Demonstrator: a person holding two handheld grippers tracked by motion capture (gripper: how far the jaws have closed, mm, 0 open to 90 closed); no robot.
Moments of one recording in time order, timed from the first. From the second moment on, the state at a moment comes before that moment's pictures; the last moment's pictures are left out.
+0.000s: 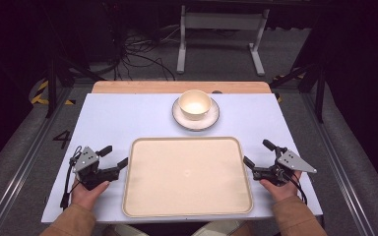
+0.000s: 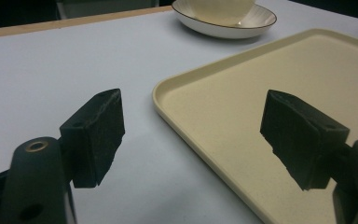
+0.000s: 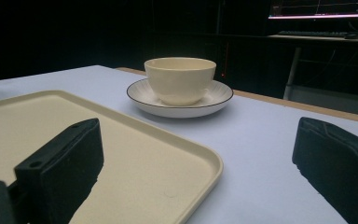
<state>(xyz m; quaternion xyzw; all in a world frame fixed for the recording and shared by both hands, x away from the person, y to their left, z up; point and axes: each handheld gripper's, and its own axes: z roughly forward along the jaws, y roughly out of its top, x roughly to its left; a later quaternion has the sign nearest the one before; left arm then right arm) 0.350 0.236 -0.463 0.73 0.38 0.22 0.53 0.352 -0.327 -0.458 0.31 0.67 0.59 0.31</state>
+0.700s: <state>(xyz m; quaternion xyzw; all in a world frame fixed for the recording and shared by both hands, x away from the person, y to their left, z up) 0.354 0.230 -0.423 0.72 0.37 0.21 0.55 0.352 -0.328 -0.459 0.32 0.67 0.59 0.31</state>
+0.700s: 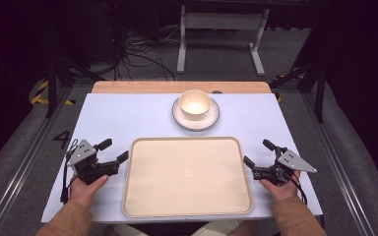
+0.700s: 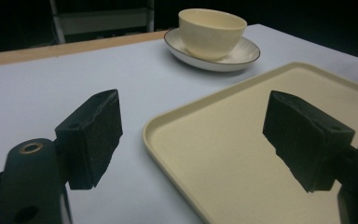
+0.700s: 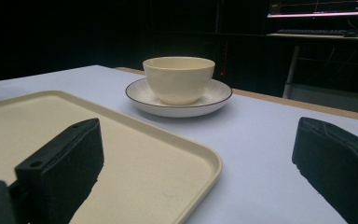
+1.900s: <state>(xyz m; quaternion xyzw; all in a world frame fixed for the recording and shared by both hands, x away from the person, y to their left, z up) 0.399 0.180 -0.362 0.73 0.32 0.21 0.57 0.352 -0.327 -0.458 0.31 0.68 0.59 0.31</state>
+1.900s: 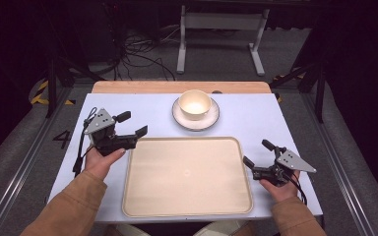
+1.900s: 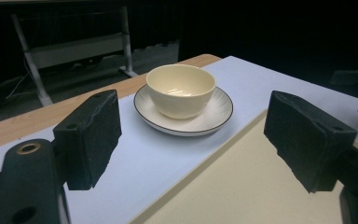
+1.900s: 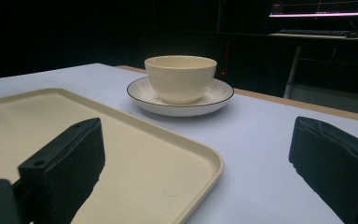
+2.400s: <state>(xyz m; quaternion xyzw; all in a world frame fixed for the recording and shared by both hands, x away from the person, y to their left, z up) 0.425 0.162 -0.352 0.73 0.31 0.22 0.57 0.353 -0.327 -0.458 0.31 0.68 0.59 0.31</state>
